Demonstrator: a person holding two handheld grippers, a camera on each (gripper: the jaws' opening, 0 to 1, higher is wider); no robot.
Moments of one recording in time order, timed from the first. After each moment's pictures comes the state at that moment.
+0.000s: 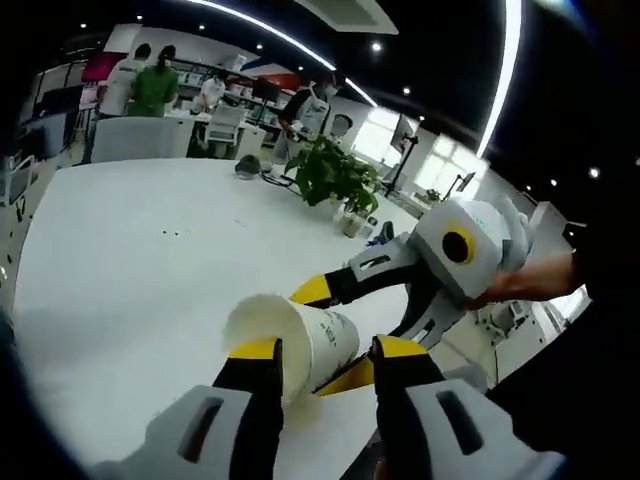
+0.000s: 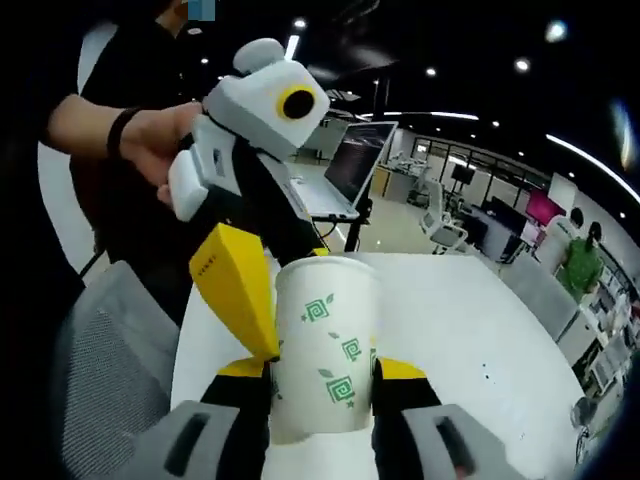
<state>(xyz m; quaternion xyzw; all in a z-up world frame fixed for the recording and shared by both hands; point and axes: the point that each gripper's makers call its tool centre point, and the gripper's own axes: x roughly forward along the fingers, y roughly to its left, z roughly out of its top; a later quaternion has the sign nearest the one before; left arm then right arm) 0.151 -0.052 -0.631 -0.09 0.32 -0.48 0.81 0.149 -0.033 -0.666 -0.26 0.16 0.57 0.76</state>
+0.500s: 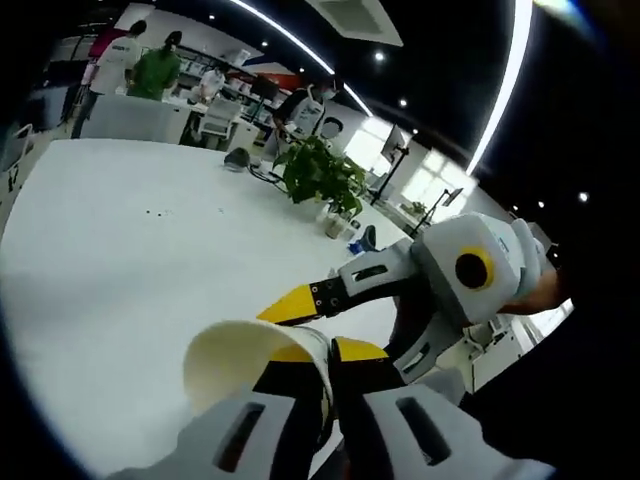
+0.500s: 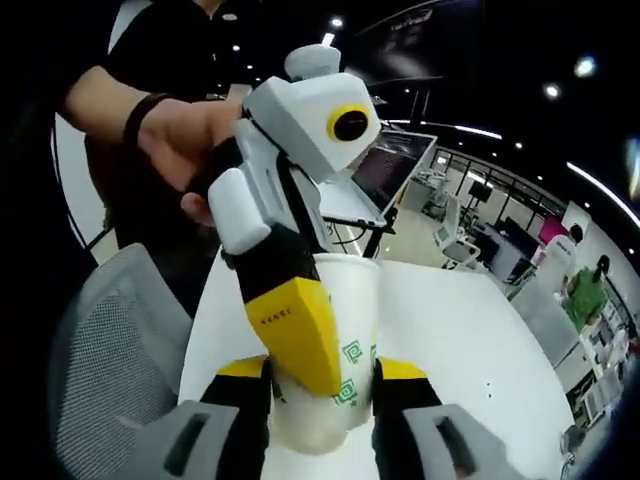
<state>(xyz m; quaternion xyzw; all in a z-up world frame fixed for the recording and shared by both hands) 0.128 -0.057 -0.640 -0.13 0.32 -0.49 0.80 0.121 -0.016 -0.673 -0.29 0.15 0.59 0.74</state>
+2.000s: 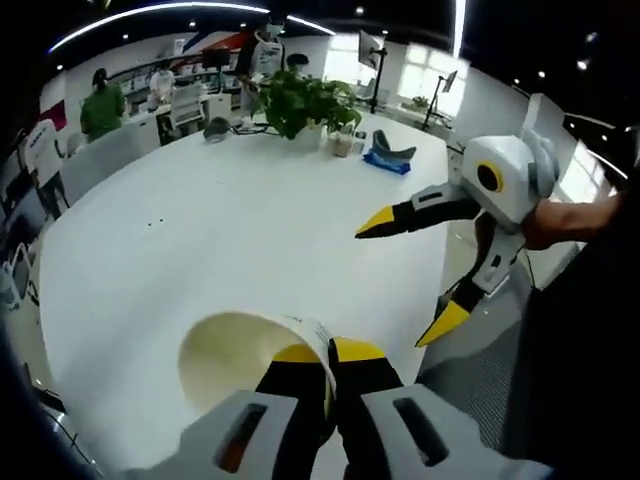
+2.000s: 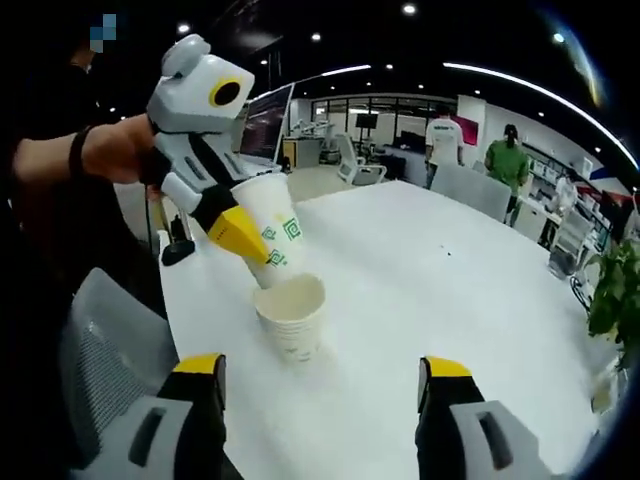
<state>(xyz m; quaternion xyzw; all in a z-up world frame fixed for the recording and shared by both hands) 0.124 -0.064 -0.696 0.14 0.36 -0.50 0.78 0.096 -0.126 -0.727 -0.14 0.28 0.40 0.86</state>
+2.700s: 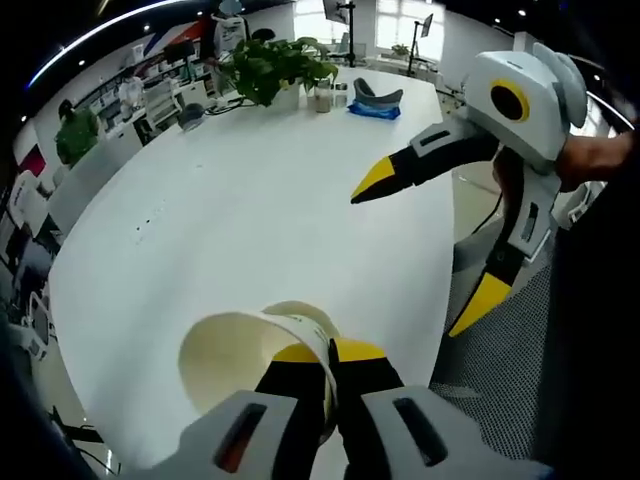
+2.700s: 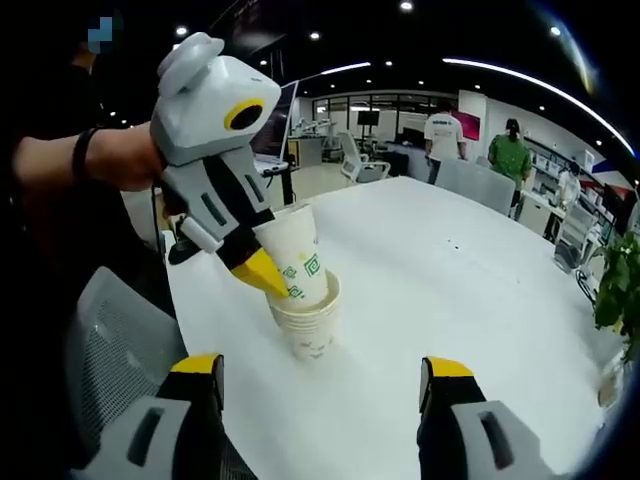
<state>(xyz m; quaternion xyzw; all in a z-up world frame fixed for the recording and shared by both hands) 0.119 -0.071 -0.736 0.25 0.38 -0.49 0.74 0.088 -0.119 -0.735 -0.13 0.29 0.41 0.85</state>
